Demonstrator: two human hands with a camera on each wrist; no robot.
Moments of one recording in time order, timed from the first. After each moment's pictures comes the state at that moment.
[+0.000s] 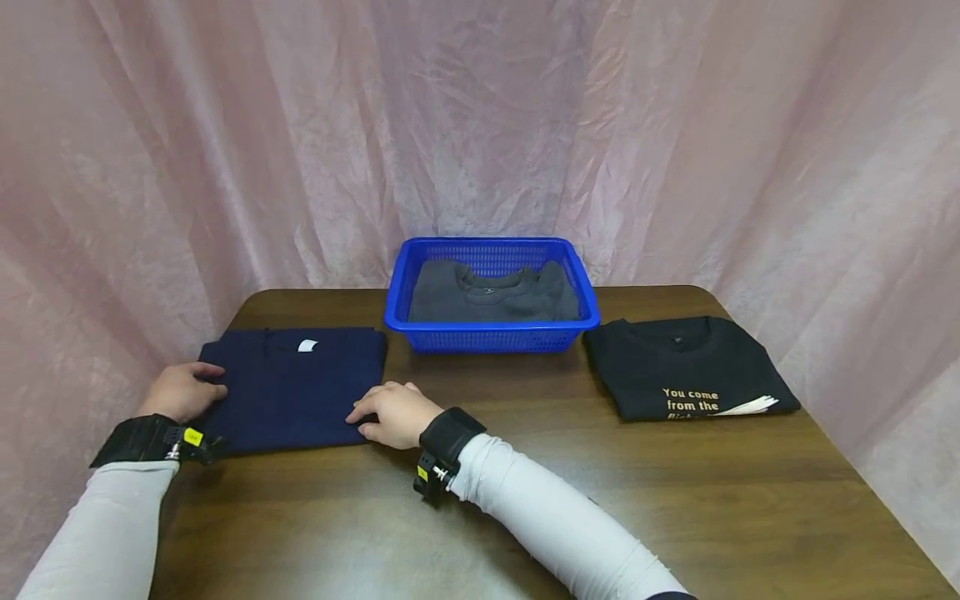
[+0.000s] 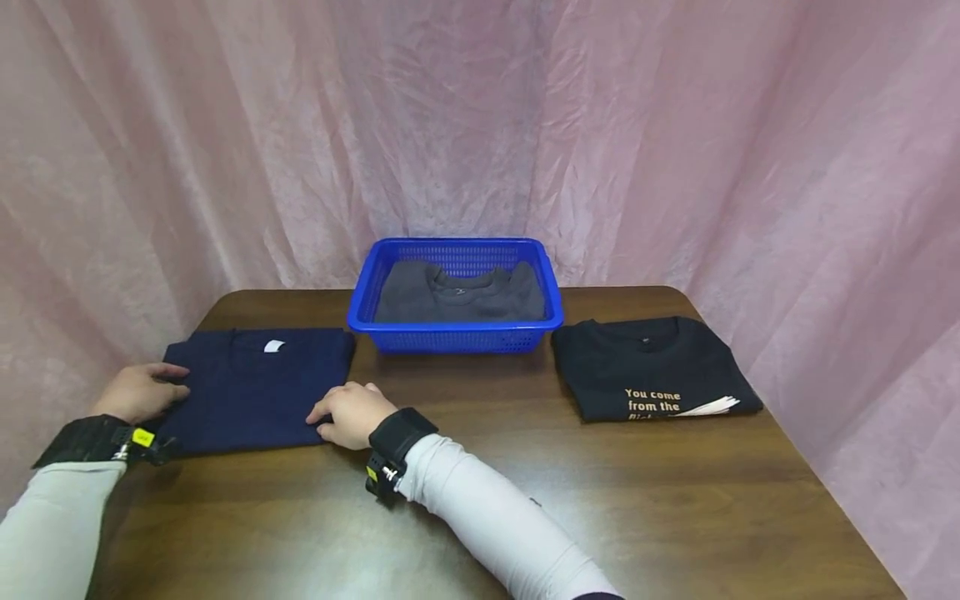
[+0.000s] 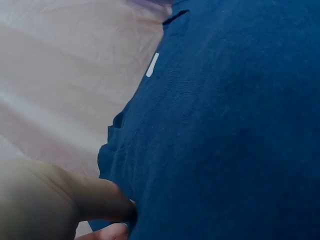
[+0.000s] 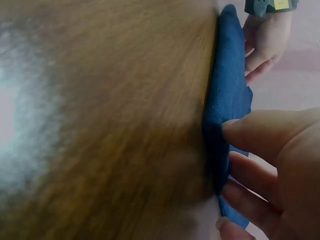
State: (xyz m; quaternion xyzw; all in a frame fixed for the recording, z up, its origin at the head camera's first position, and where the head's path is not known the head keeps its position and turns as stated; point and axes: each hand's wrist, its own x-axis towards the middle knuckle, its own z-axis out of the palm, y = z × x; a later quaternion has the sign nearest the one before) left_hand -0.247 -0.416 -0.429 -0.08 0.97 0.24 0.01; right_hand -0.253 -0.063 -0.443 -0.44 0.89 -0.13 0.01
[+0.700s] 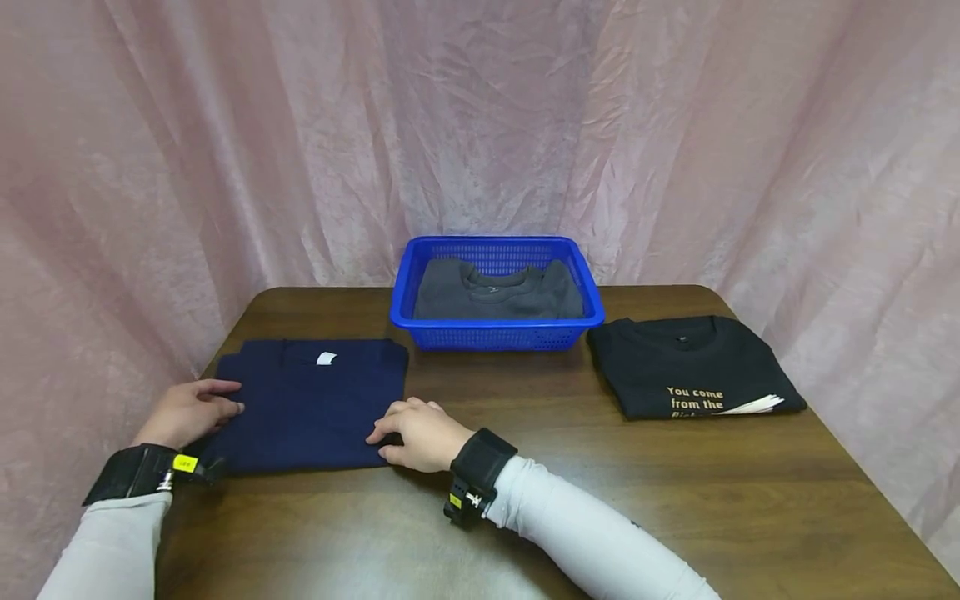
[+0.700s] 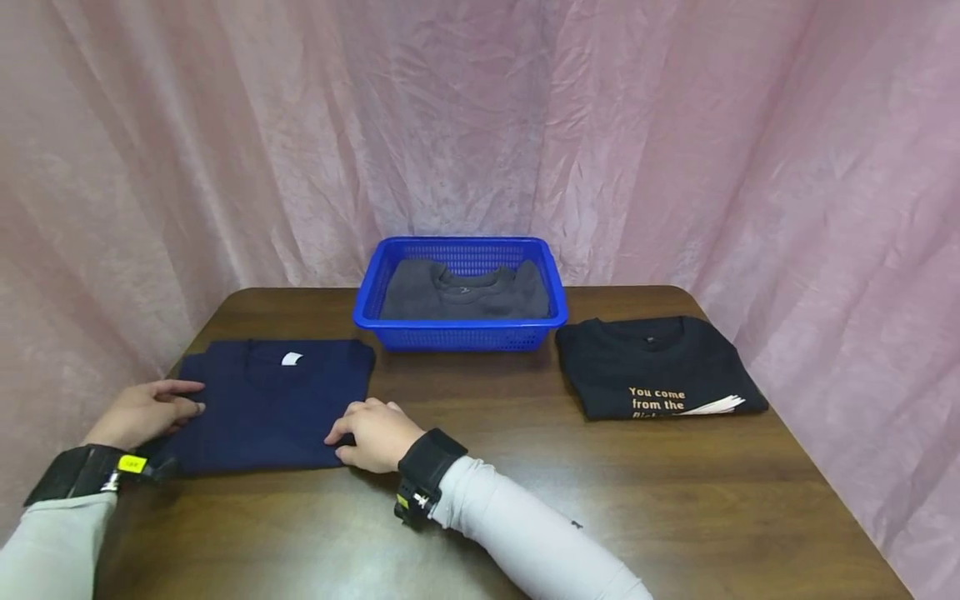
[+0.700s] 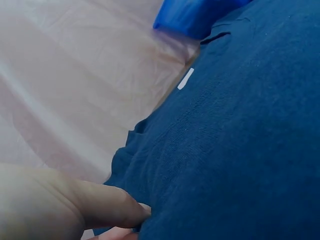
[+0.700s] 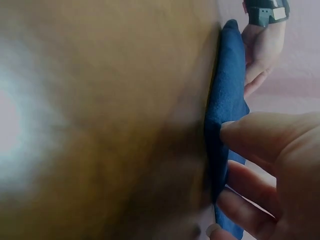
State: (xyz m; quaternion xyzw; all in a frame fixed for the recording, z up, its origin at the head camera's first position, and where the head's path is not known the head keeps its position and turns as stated) left_hand -0.210 -0.403 -0.437 -0.03 0.93 0.36 0.02; right_hand -0.220 -0.029 -0.444 -0.45 0.88 -0.16 0.02
